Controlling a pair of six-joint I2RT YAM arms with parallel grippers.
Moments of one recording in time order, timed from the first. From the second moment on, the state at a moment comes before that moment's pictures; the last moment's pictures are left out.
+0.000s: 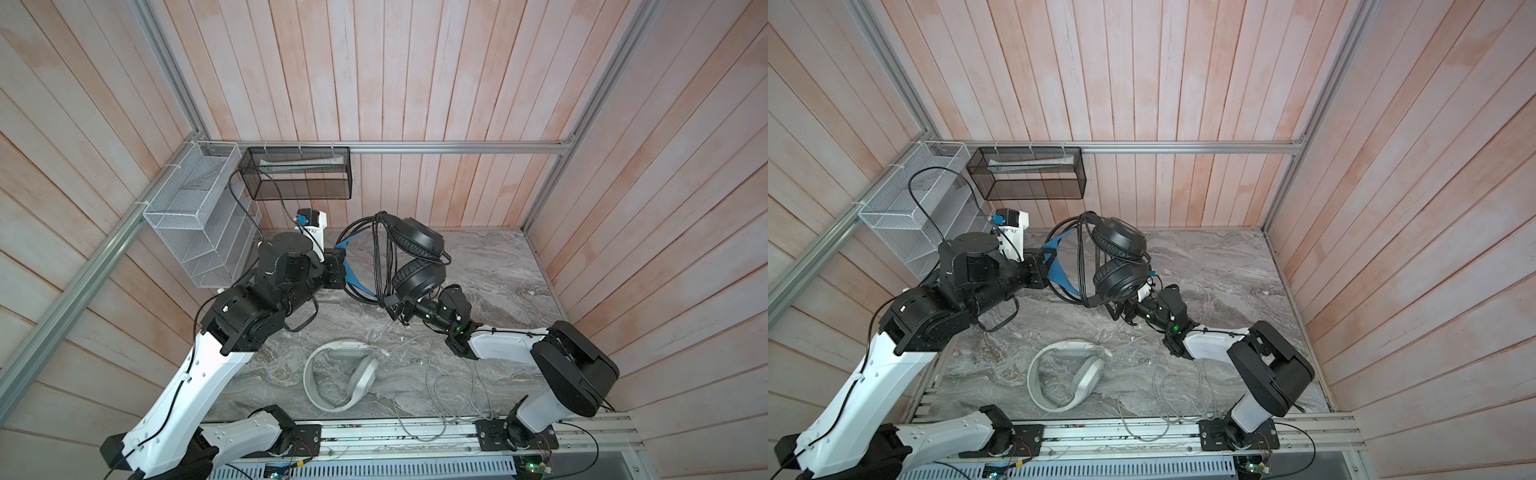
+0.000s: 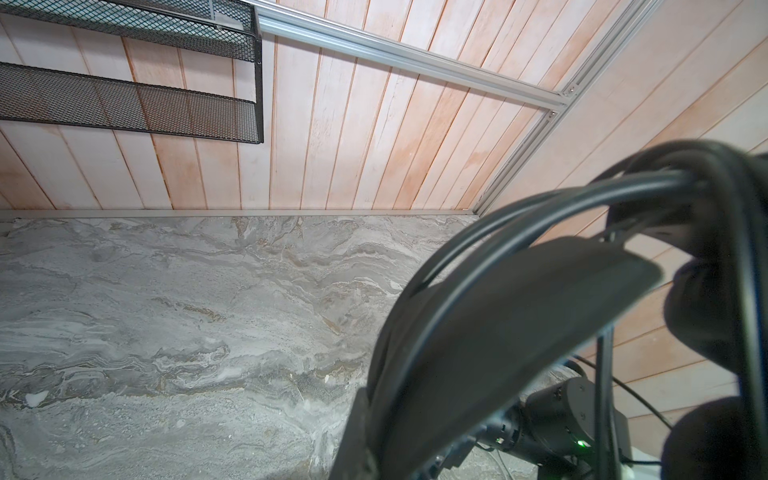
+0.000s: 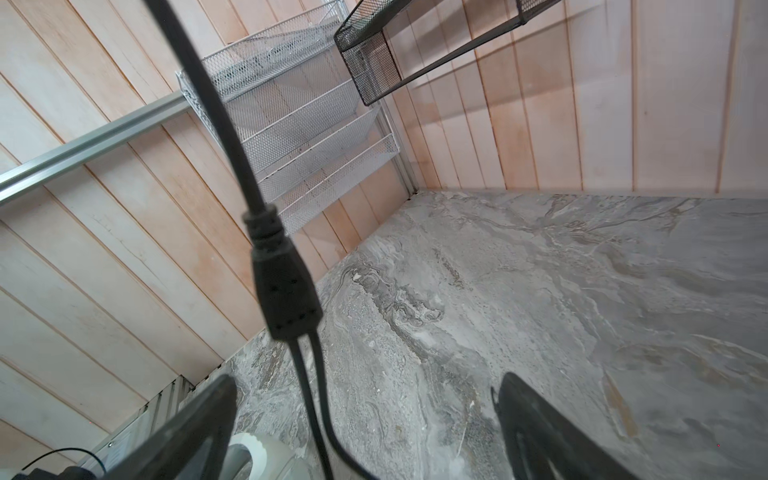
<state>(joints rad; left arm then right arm) -0.67 1.14 1.62 -0.86 -0.18 -0.41 0.74 1.61 0.67 0.95 -0.31 0.48</state>
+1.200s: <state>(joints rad) -0.34 1.23 1.53 -0.74 -0.05 -0.45 0.90 1.44 0.54 0.74 -0.21 0.27</state>
